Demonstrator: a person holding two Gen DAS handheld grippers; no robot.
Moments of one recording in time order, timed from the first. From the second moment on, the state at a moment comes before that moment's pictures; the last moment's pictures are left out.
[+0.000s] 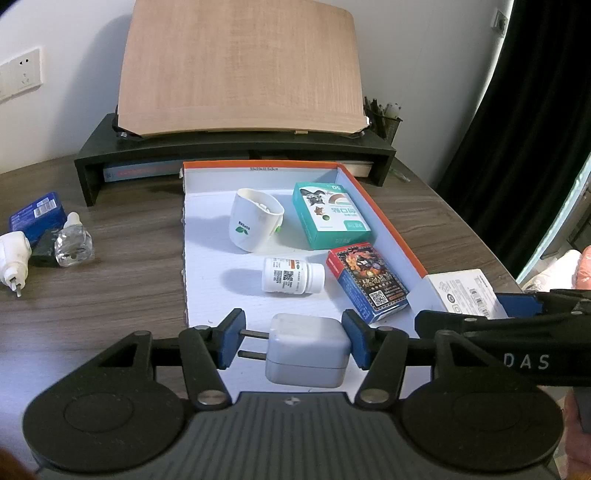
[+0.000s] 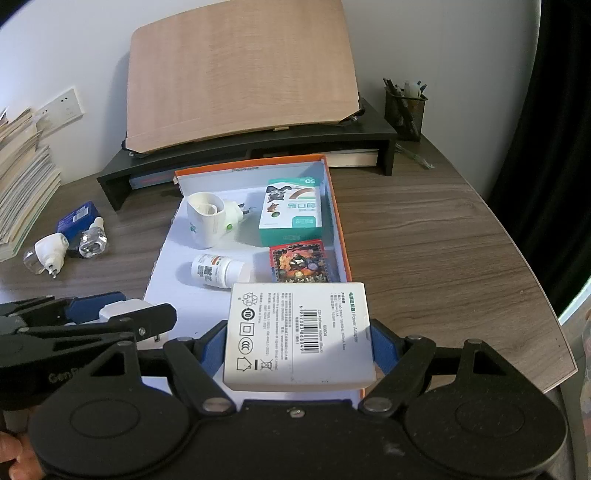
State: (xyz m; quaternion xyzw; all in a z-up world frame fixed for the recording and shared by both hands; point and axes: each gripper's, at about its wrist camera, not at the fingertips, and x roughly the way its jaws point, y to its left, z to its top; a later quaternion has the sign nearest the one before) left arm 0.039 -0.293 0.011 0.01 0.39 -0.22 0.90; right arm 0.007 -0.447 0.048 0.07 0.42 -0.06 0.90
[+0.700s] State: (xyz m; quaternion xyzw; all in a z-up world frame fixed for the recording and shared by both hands) left arm 0.055 -0.292 0.008 0.01 0.39 -0.21 0.89; right arm 0.029 -0.445 0.044 0.07 0.42 -0.05 0.90
